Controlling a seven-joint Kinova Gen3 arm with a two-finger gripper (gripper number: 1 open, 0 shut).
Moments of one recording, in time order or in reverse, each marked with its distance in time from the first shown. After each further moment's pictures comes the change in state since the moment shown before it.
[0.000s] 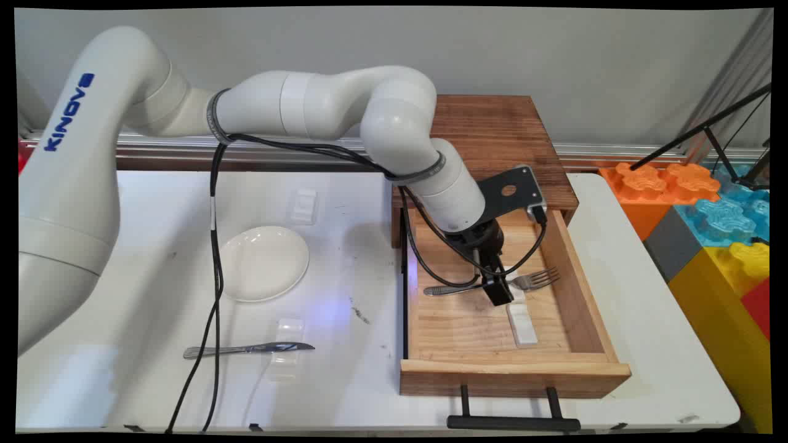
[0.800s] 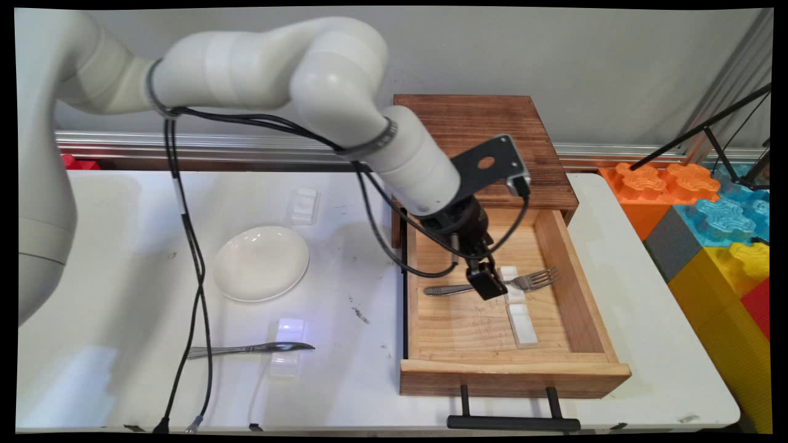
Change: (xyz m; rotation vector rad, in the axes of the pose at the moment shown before) arm -0.016 0.024 -0.079 -0.012 0.065 -0.038
